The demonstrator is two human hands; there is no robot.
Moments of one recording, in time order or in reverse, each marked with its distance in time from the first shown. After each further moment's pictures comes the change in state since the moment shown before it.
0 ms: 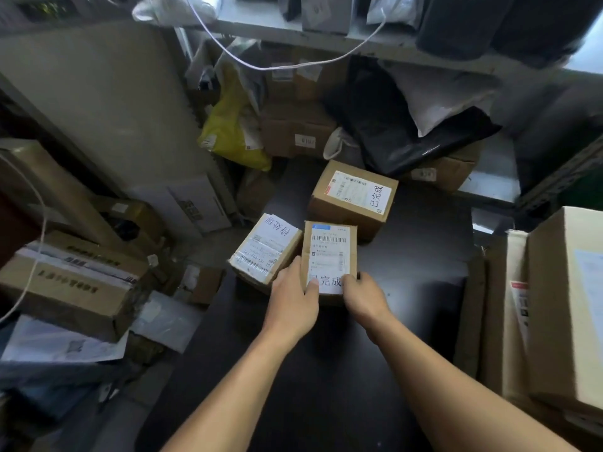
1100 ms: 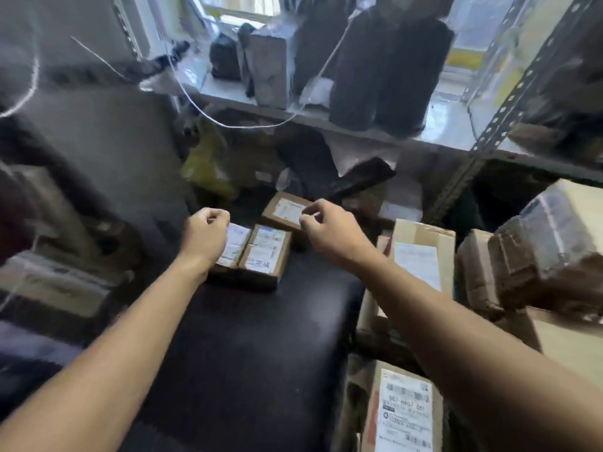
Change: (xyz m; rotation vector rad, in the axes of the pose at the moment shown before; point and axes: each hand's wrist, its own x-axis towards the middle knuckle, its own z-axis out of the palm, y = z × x) left_hand -0.079 0.130 -0.088 -0.275 0.355 -0.020; right_hand -0.167 -0.101 -0.168 -0.291 0.062 -0.608
